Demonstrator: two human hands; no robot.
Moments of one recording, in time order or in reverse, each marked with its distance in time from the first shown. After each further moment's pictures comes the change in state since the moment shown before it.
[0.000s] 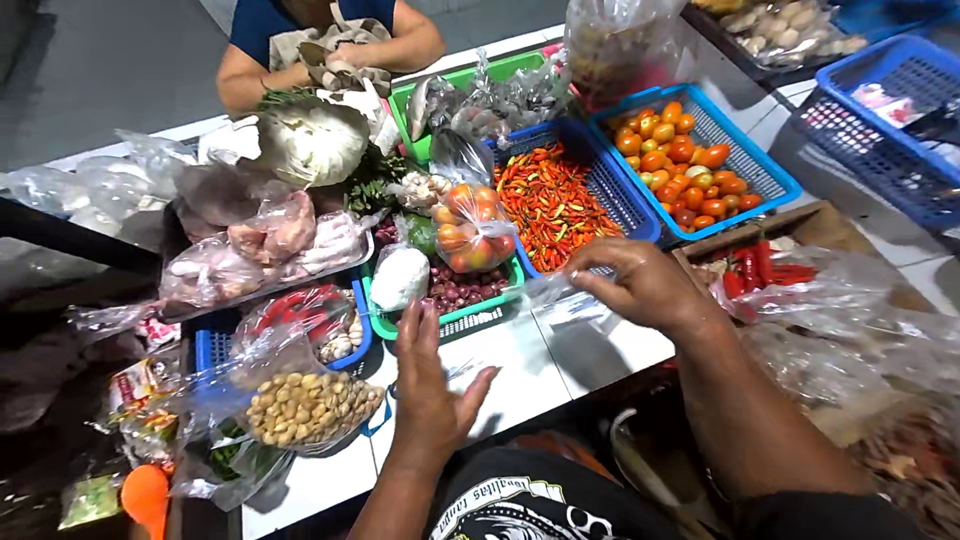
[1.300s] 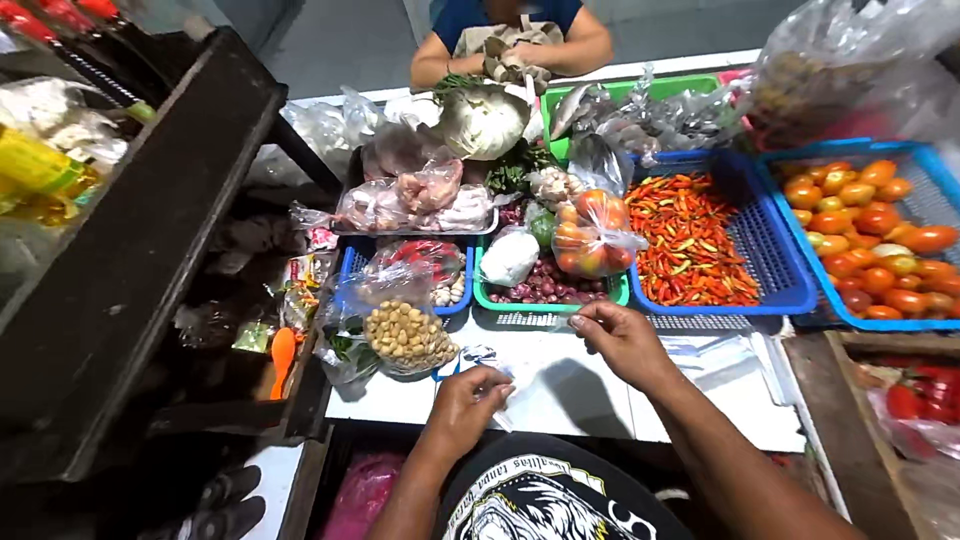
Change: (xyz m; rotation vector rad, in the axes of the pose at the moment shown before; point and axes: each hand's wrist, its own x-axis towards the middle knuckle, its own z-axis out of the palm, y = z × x) left_hand -0.086 -0.028 -0.054 -0.456 -0.173 -0.604; right_hand 0.022 -0.053 0.135 0.649 -0.167 0.304
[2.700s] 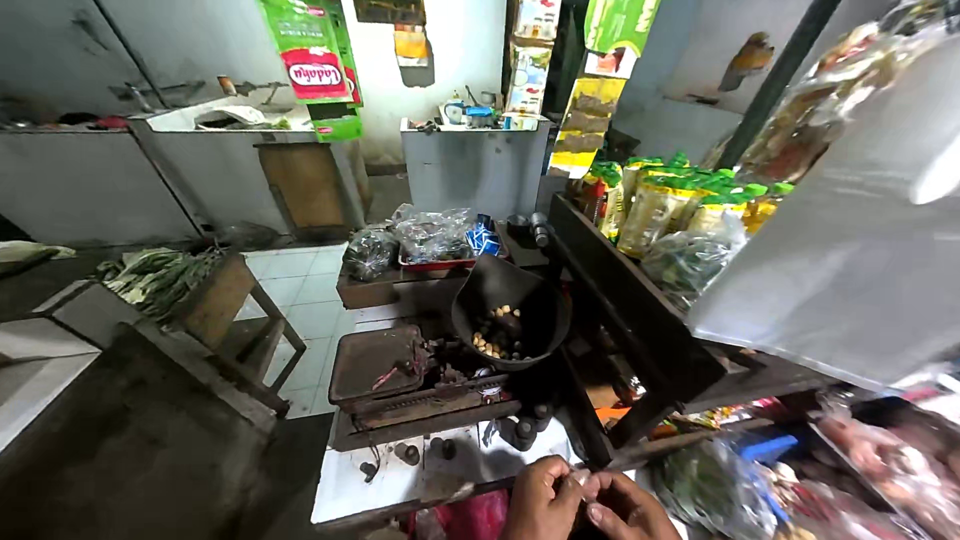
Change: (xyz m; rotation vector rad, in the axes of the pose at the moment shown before) left_hand -0.305 -0.054 -0.177 -0.137 1.242 -0.189; right_hand -0.063 -0.134 0.450 0.091 -1.285 -0.303
